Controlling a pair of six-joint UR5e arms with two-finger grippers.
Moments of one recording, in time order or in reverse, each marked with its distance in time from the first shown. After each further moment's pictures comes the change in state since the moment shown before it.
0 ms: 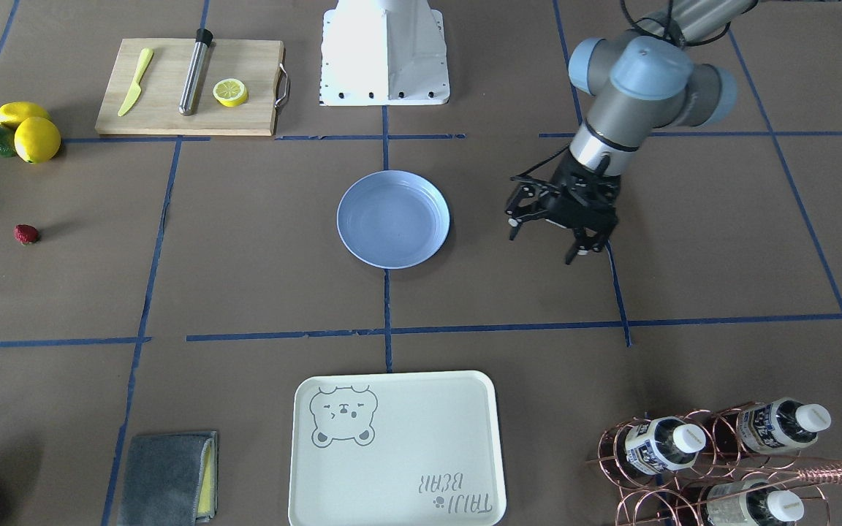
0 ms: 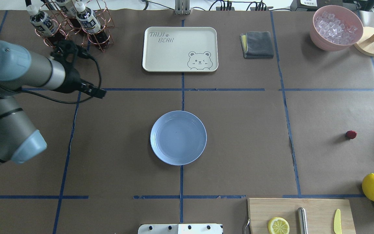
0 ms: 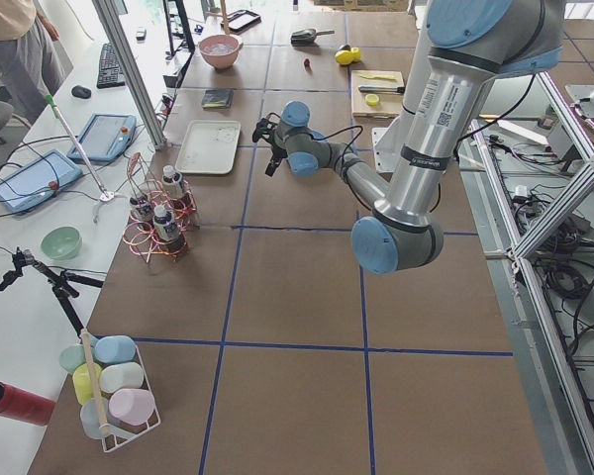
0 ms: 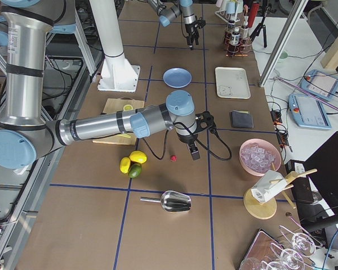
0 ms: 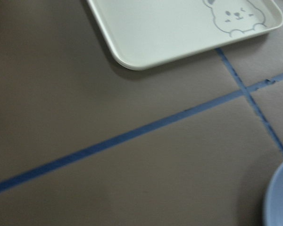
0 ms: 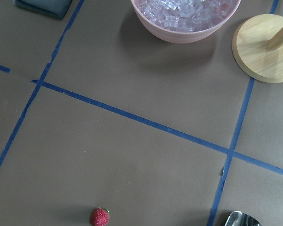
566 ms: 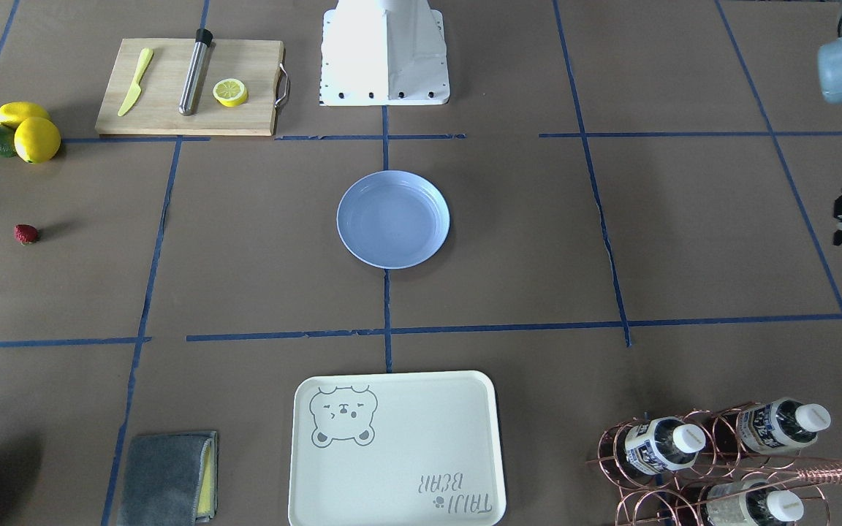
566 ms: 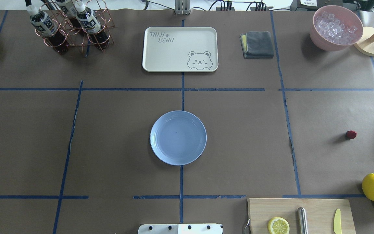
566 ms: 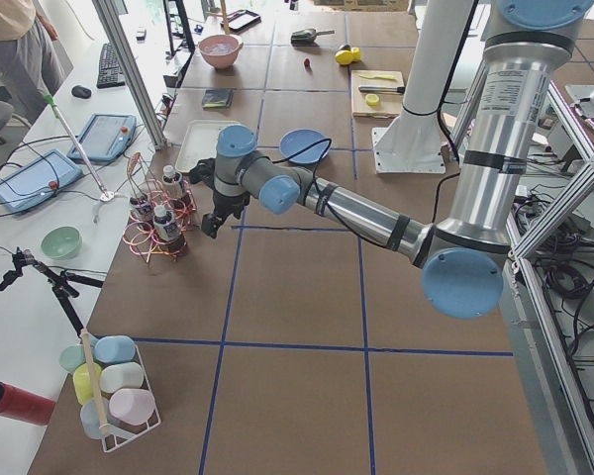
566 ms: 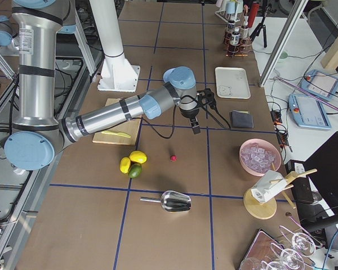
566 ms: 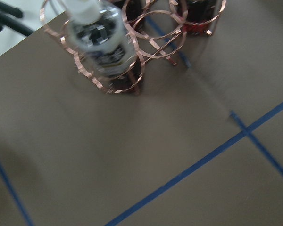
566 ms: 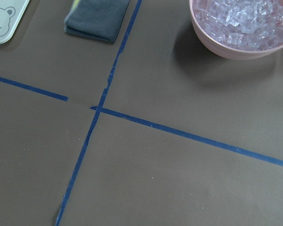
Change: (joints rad) left arm -0.569 0.110 0.075 0.462 -0.247 0.709; right arm -0.183 0.052 0.108 0.018 -0.043 0.316
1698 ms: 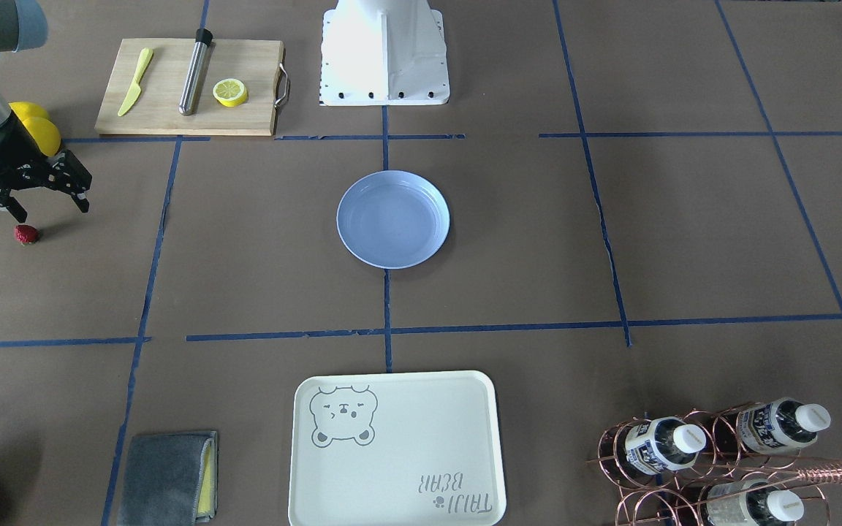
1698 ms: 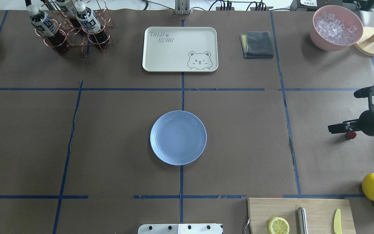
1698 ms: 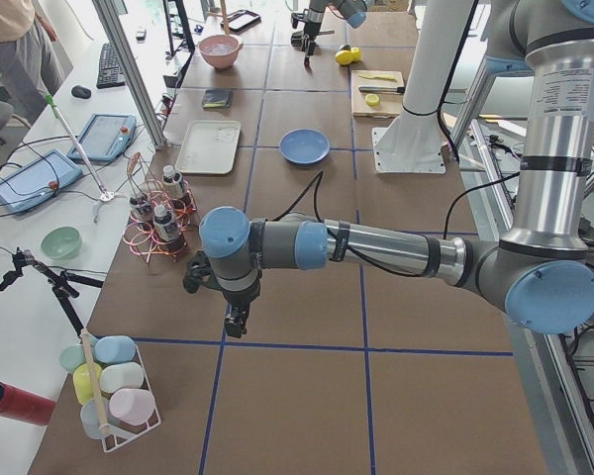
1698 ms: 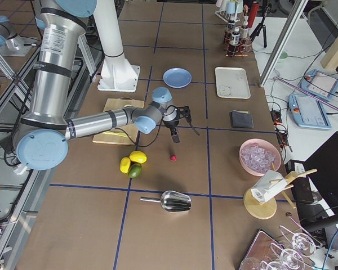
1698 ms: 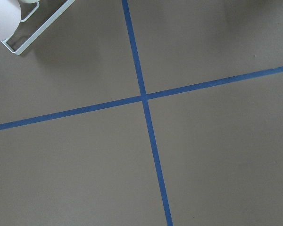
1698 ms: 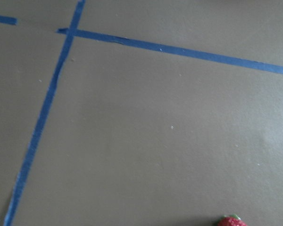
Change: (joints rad) left arm -0.181 0.143 0.041 0.136 -0.153 0.060; right arm -0.486 -0.197 -0.134 0.475 -0.437 0.460
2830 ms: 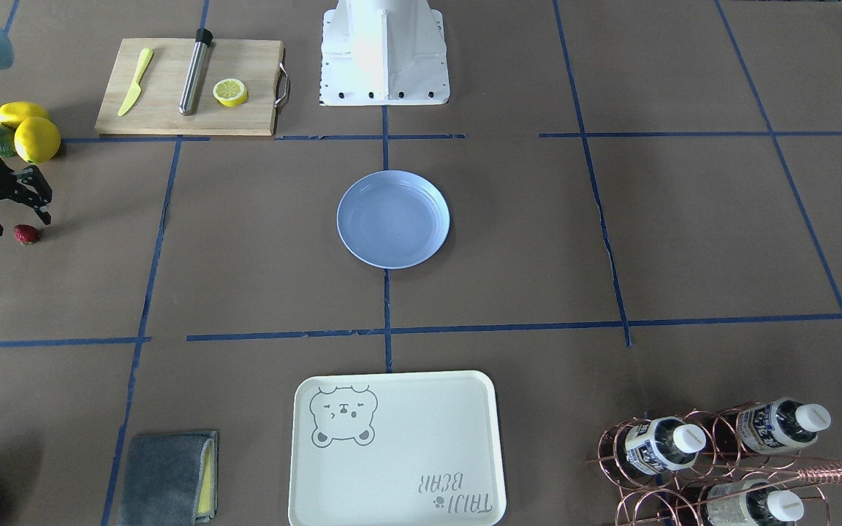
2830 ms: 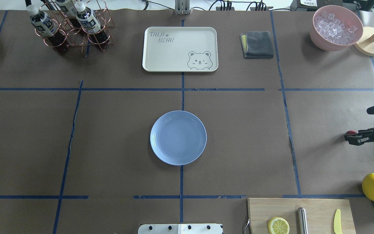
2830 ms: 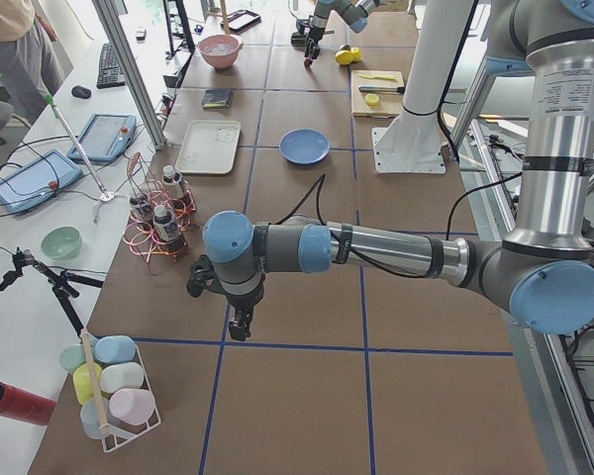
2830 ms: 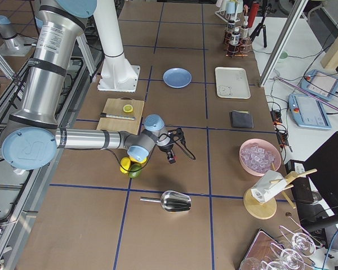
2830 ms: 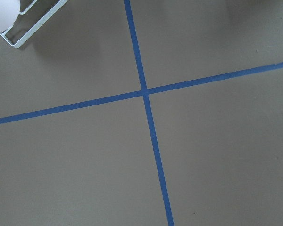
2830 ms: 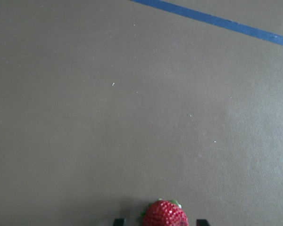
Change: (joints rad) left arm -0.001 0.015 -0.001 0.000 -0.001 0.001; right arm -0.003 -0.027 -0.209 0.270 -0.013 -0.084
